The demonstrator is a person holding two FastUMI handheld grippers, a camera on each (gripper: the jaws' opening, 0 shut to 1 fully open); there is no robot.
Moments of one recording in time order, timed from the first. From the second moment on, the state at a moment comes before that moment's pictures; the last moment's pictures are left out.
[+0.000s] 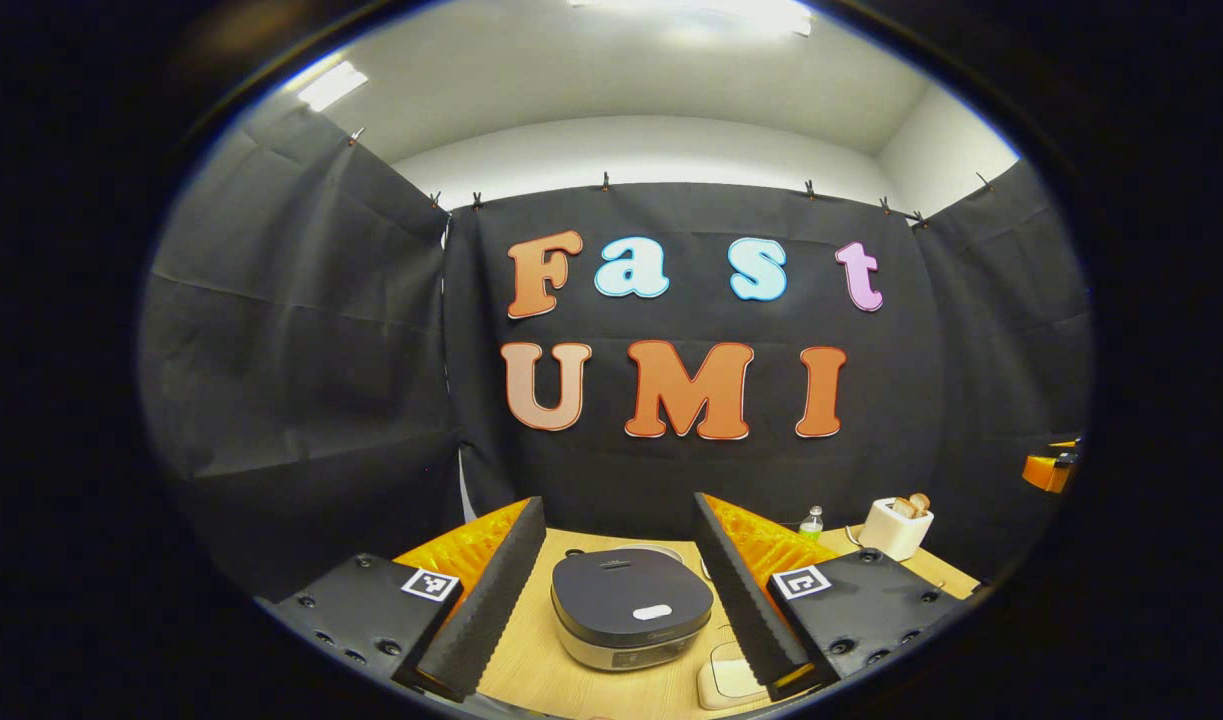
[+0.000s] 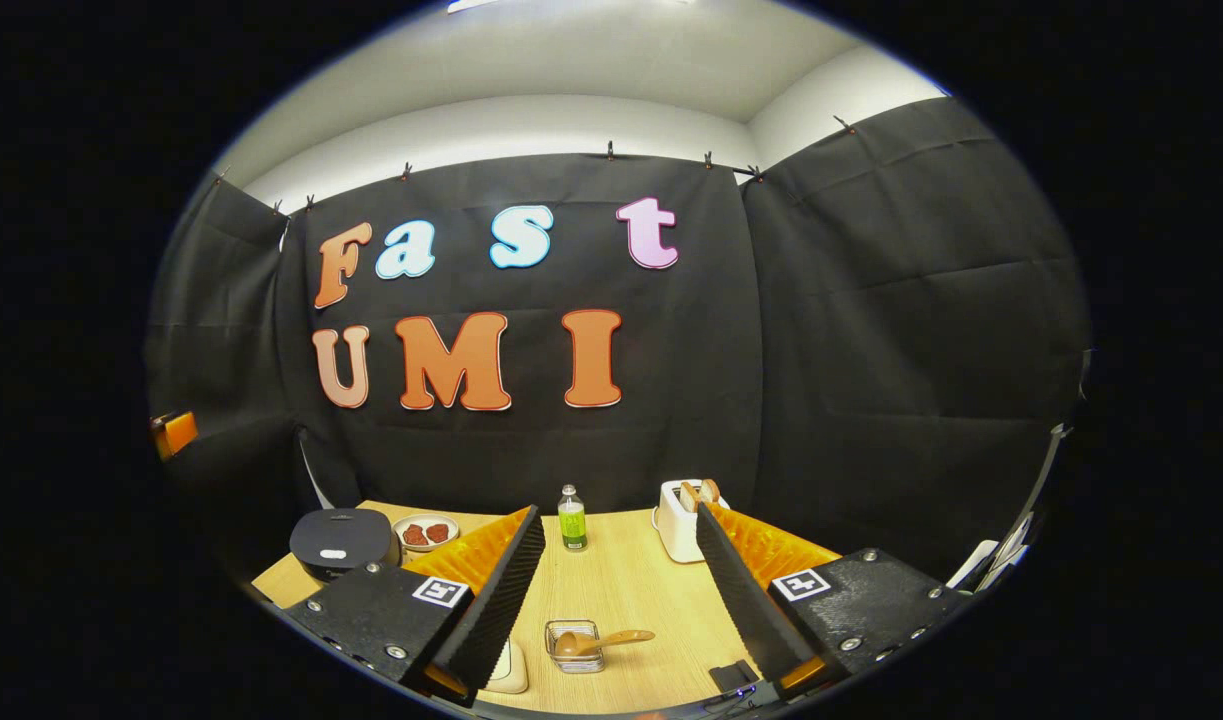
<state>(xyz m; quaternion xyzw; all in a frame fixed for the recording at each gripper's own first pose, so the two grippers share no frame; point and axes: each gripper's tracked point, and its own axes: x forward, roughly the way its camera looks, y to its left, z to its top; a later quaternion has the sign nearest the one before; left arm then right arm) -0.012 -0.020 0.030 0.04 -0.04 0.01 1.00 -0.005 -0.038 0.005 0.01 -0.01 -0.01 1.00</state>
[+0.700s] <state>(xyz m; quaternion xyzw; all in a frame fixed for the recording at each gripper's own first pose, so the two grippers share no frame) -0.003 -0.025 0.008 0.04 -0.01 -0.02 1.00 0.000 -0.034 -0.001 0.01 0.00 0.00 1.00</state>
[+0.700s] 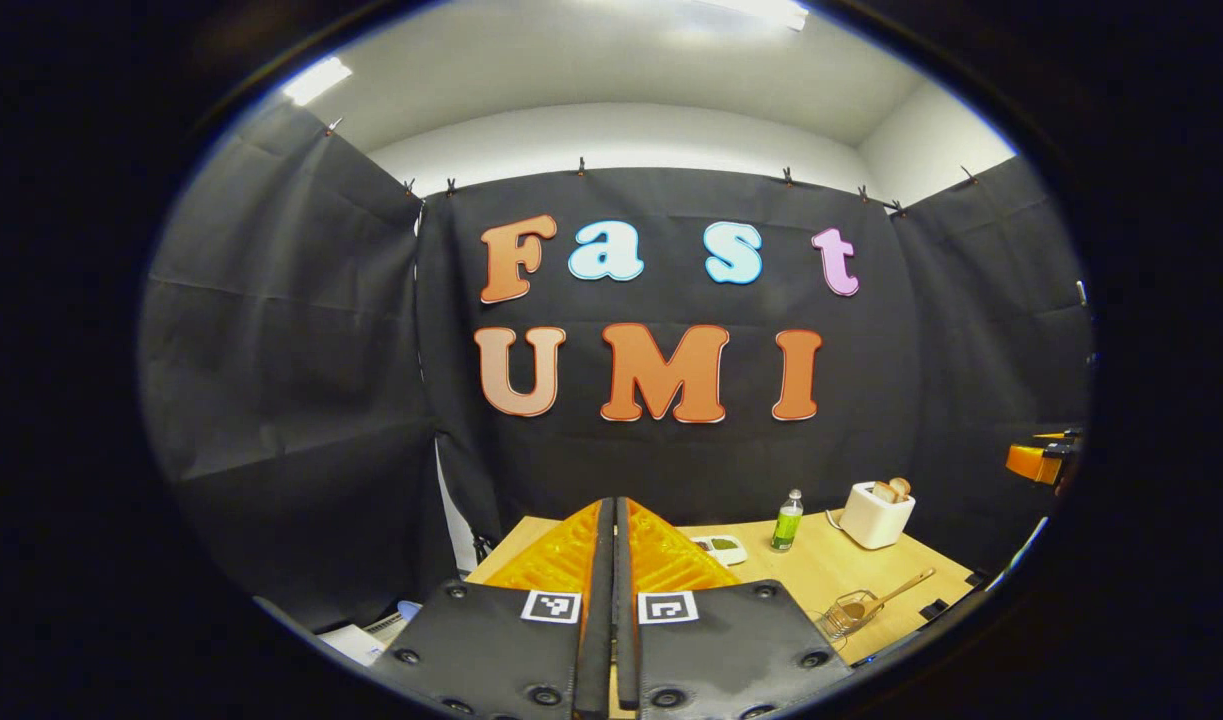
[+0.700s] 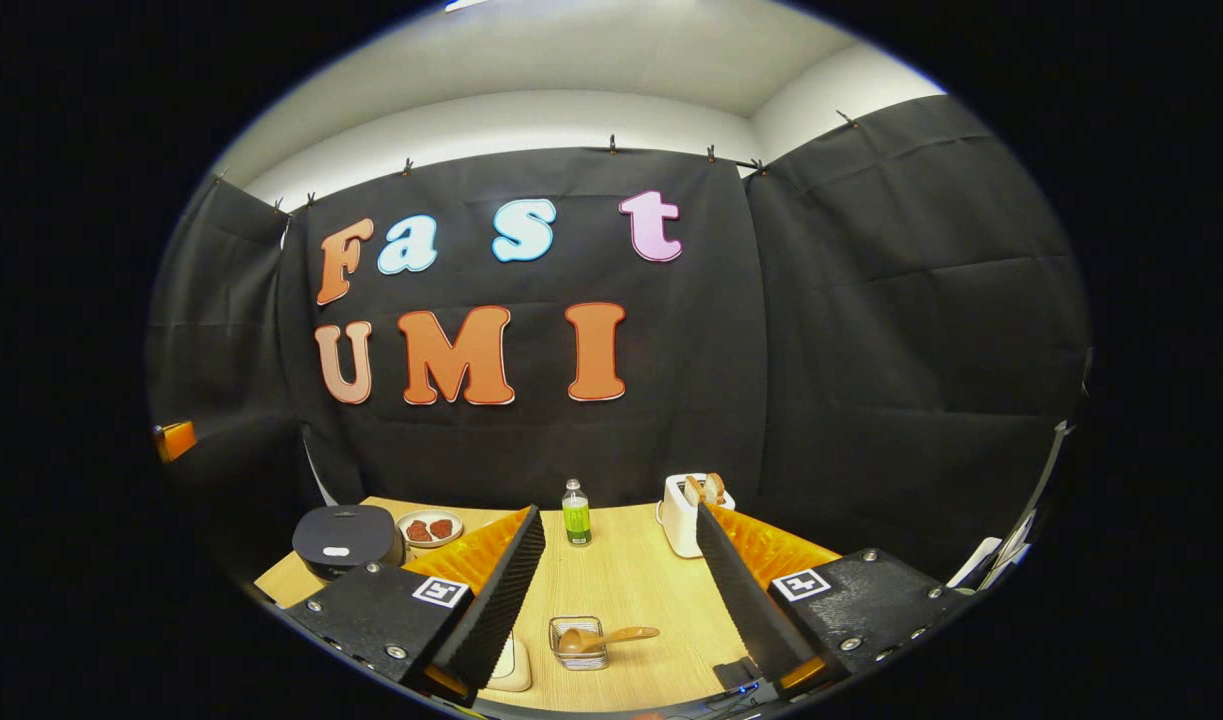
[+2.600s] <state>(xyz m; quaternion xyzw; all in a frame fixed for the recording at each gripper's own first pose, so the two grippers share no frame) 0.155 -0.059 -0.257 0.06 0.31 -0.06 0.95 0.018 -0.046 -0.027 0.01 0.04 -0.02 1.00</state>
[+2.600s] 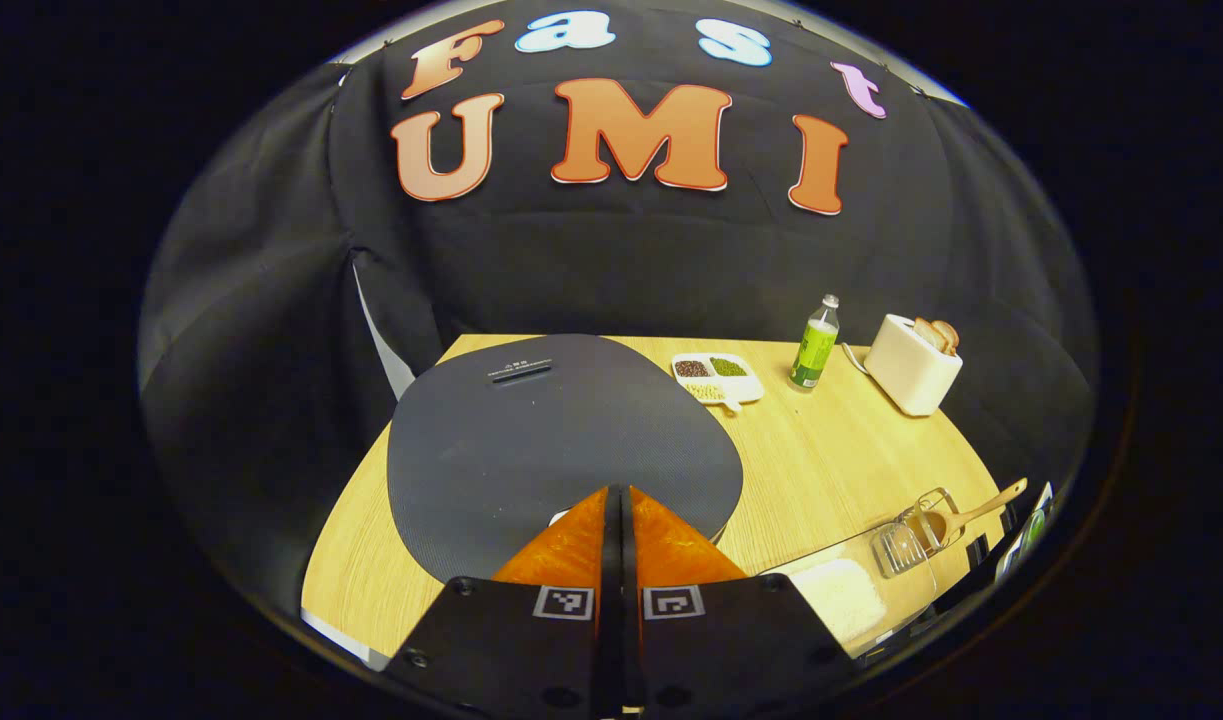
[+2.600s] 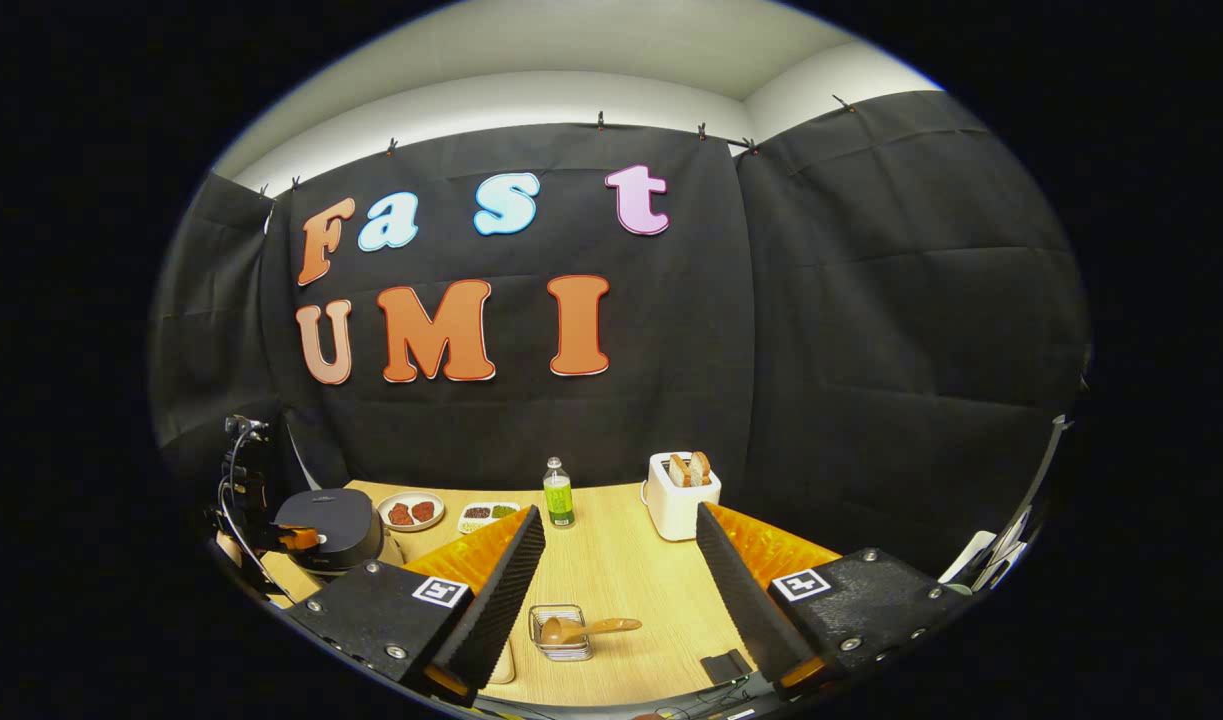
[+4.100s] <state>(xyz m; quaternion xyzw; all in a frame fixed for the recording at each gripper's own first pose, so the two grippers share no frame) 0.044 -0.006 0.067 0.03 -0.03 0.06 1.00 0.041 -0.056 -0.043 0.02 0.03 0.02 1.00</state>
